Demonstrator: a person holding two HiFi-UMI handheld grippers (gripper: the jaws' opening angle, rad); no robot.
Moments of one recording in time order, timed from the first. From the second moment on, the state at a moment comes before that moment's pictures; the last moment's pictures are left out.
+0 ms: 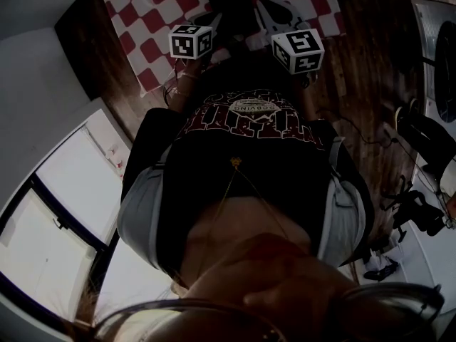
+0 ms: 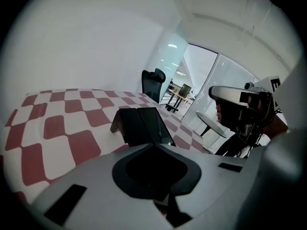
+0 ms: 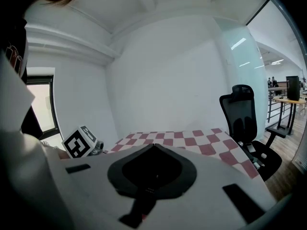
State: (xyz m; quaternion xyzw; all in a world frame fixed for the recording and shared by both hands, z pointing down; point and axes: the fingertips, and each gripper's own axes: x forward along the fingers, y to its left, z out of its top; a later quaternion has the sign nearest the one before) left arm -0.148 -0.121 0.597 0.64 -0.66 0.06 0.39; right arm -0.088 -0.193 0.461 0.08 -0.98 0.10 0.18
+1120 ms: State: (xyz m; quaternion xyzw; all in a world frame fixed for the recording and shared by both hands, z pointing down) left arm -0.148 -0.163 0.512 0.67 -0.68 0.05 0.29; right arm -0.109 -0.198 0.457 0.05 -0.98 0.10 0.17
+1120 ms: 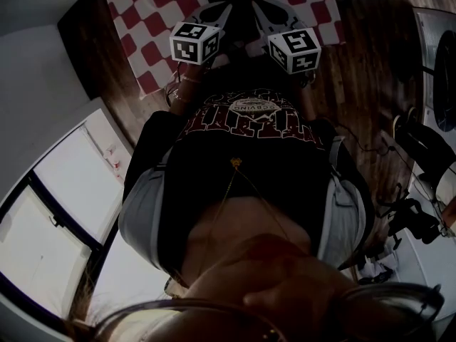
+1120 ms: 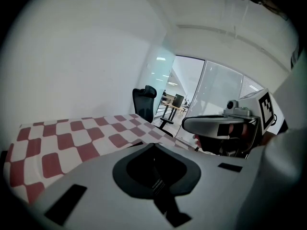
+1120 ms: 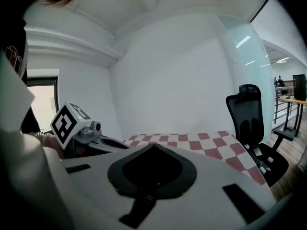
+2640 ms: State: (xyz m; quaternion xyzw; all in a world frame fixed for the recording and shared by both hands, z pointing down) left arm -0.161 -0.165 0.403 0.69 -0.71 0.01 0.17; right arm -0.136 -0.187 0.403 0.05 -0.99 0.07 0.12
